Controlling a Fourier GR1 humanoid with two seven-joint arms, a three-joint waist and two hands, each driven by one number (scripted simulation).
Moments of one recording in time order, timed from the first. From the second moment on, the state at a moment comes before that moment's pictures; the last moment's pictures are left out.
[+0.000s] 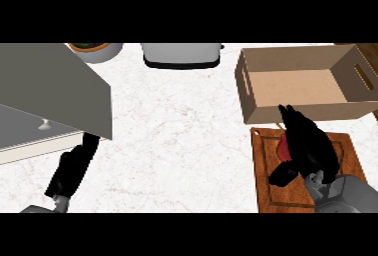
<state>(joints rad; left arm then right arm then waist) -0.02 0.45 -0.32 -1.45 0.16 0.13 0.06 -0.36 -0.63 0.64 -1.71 0.49 0.00 1.06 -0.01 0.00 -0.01</state>
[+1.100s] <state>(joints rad) -0.02 0.43 -0.32 -1.45 0.14 0.12 0.05 -0.36 -0.54 0.61 -1.53 0.56 0.02 1.02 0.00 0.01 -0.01</state>
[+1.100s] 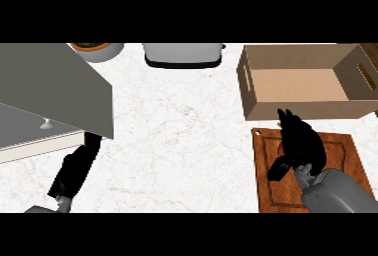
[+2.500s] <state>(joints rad) -0.02 0.42 -0.32 -1.45 0.14 0.11 0.05 -0.33 -0.47 0.60 -1.31 0.61 0.02 0.94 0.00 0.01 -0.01</state>
